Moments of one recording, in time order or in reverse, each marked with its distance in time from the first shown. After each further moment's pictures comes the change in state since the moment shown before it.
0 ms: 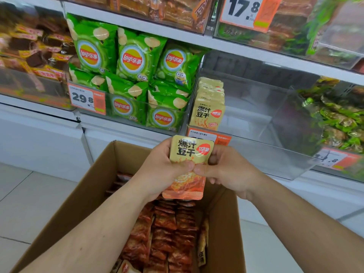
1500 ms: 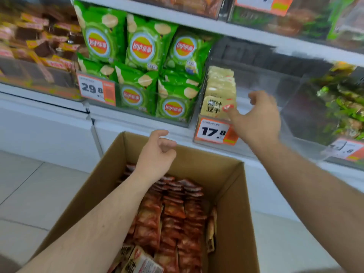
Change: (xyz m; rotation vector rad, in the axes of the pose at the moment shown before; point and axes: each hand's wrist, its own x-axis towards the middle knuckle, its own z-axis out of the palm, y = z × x) left_hand 0.016 -0.043 -0.044 0.416 0.286 -0.034; right_hand 0.054 -0.011 -0.033 -0.648 0.892 -0.139
